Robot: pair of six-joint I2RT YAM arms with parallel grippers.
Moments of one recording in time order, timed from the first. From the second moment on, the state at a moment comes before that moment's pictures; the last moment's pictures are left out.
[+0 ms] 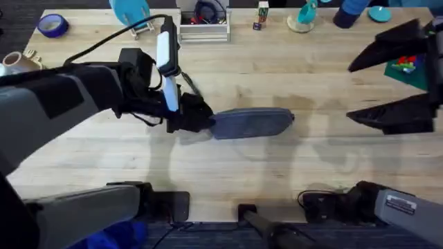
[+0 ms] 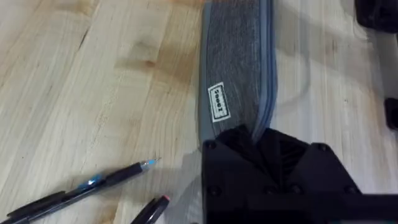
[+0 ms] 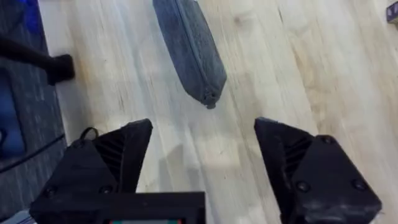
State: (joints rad) left arm 0.00 1.43 0.70 -0.75 0.97 1.26; right arm -0.31 1.29 1.38 -1.67 -0.71 -1.62
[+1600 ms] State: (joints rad) left arm 0.00 1.43 0.70 -0.75 0.97 1.26; right arm -0.12 1.44 0.78 -0.85 -0.71 -1.41
